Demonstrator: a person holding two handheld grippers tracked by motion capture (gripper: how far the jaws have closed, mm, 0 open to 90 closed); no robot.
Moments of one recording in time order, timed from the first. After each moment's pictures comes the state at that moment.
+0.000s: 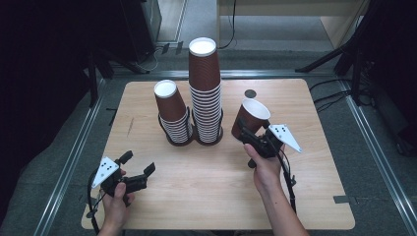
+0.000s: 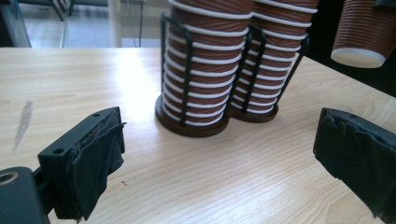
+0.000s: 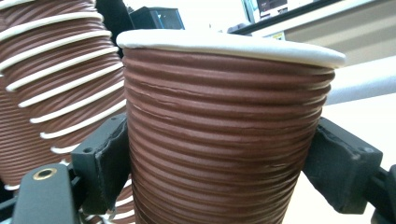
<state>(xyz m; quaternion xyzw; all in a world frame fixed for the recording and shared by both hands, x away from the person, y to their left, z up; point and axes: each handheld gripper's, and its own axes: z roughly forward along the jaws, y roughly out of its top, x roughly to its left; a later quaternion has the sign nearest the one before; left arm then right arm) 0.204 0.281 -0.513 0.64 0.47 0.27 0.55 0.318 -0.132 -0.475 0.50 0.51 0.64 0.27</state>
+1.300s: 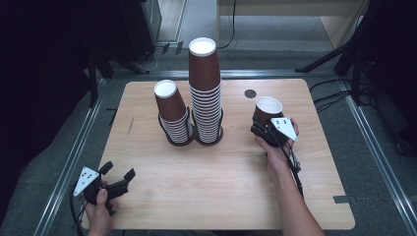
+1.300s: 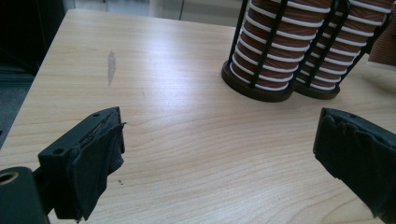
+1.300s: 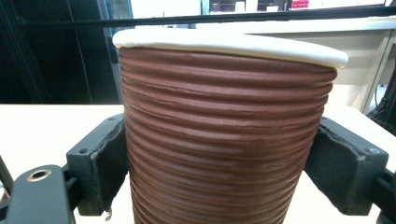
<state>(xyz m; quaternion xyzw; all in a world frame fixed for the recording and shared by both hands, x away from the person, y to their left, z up) 0.187 0.333 -0.547 0.61 0.53 0.28 0.51 0.383 -0.167 -0.531 0.50 0.56 0.52 0.41</state>
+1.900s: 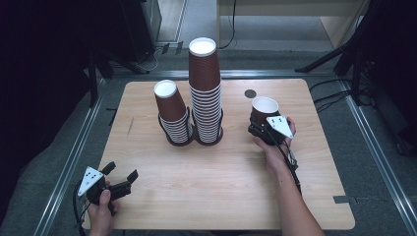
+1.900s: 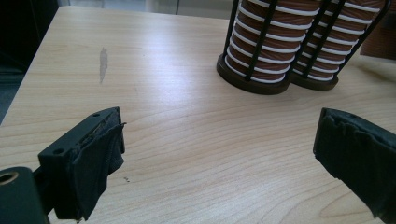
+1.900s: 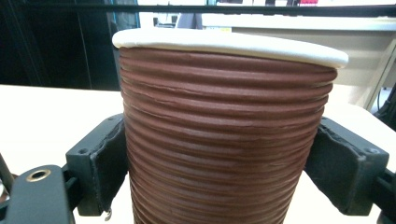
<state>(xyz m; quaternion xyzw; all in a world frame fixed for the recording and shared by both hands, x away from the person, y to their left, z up) 0.189 0.327 -0.548 0.62 0.53 0.28 0.51 0.390 -0.162 -0.536 0.49 0.58 0.51 0.41</state>
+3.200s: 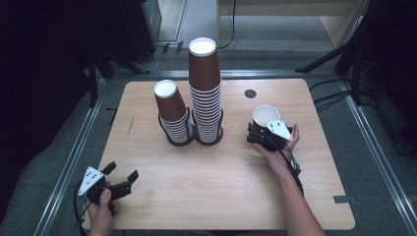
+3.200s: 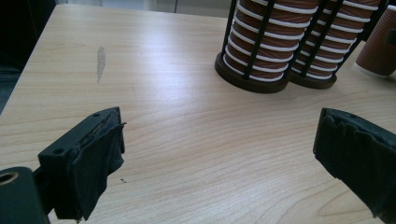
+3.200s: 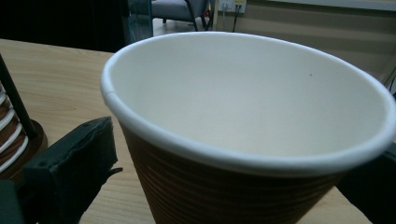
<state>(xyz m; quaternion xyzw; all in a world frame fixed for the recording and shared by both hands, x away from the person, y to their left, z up) 0.189 0.327 -0.549 0.62 0.53 0.28 0.51 0.376 -0.166 -0.543 0.48 0.63 0.47 0.39</state>
